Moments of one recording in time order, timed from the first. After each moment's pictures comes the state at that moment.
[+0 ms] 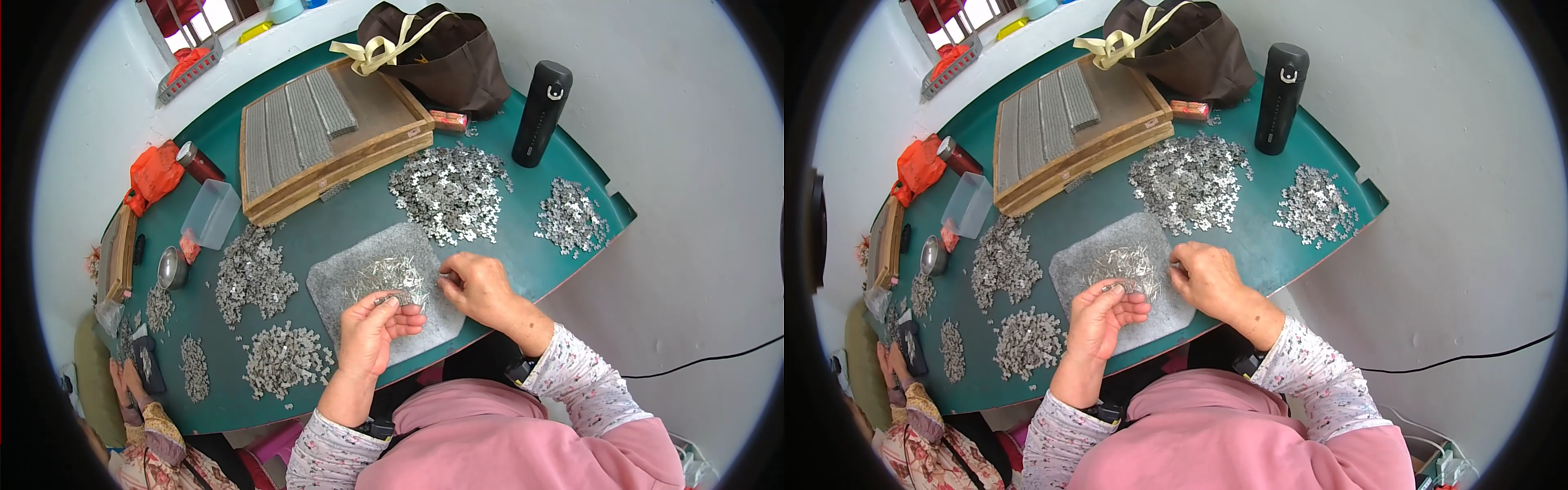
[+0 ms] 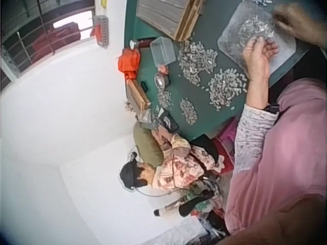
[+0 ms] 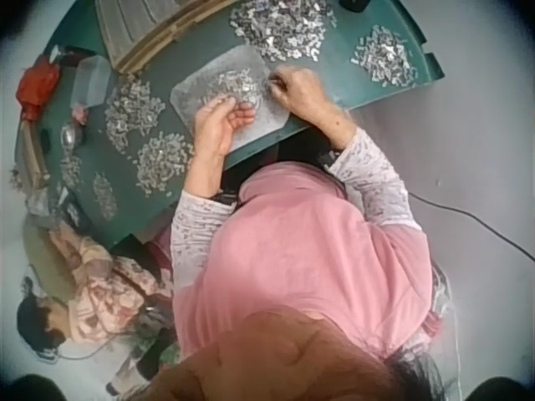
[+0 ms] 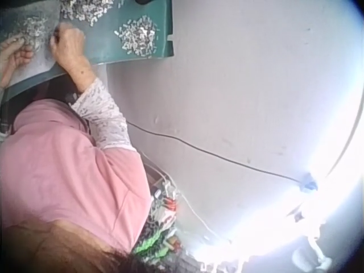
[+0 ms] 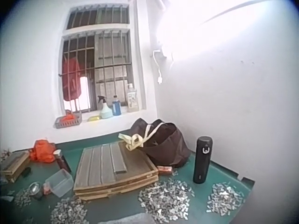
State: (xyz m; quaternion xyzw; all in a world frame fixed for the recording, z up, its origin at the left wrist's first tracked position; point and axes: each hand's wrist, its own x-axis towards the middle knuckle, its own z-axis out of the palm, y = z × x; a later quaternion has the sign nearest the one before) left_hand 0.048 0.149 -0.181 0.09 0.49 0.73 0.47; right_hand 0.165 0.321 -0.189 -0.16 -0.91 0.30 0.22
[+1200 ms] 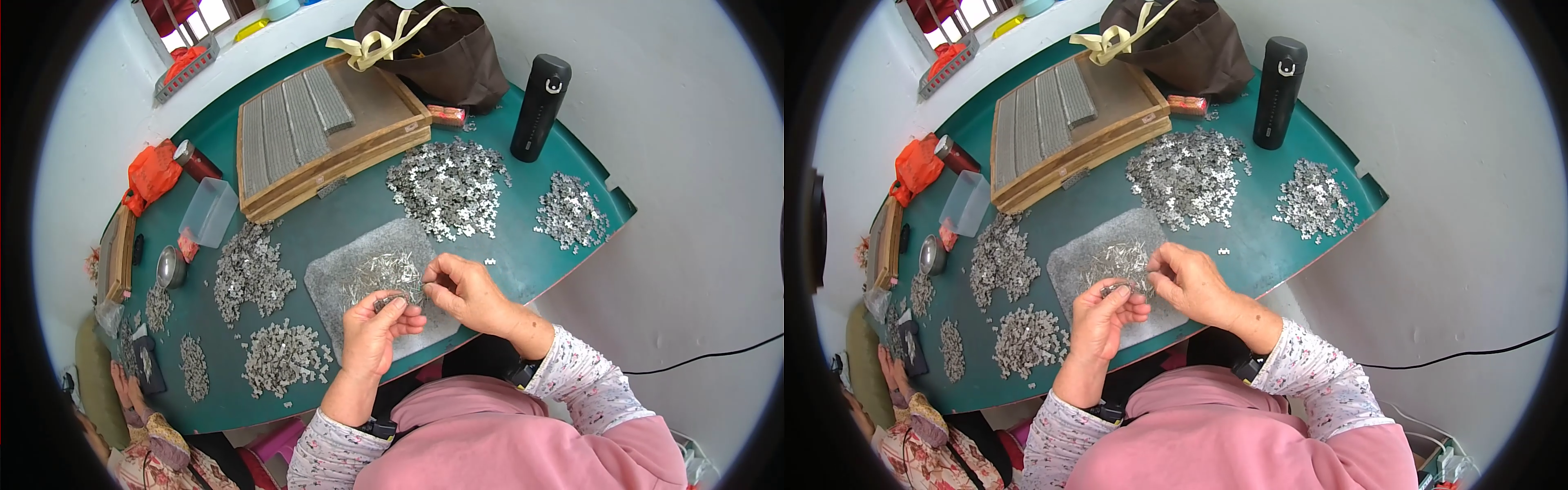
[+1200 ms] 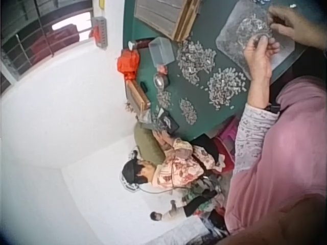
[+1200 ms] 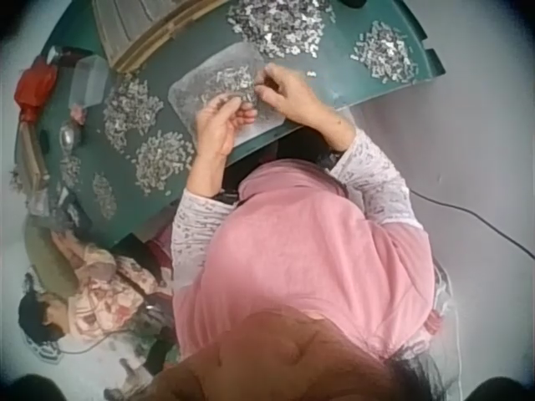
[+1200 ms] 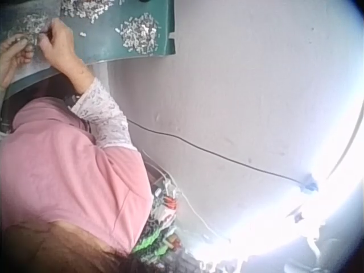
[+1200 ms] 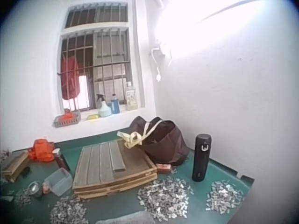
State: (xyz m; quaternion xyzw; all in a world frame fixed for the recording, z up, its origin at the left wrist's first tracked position) left_hand 0.056 0.152 -0.184 0.09 0.50 0.73 0.46; right_hand 0.163 0.304 -0.180 -0.13 -0.85 0.45 0.23
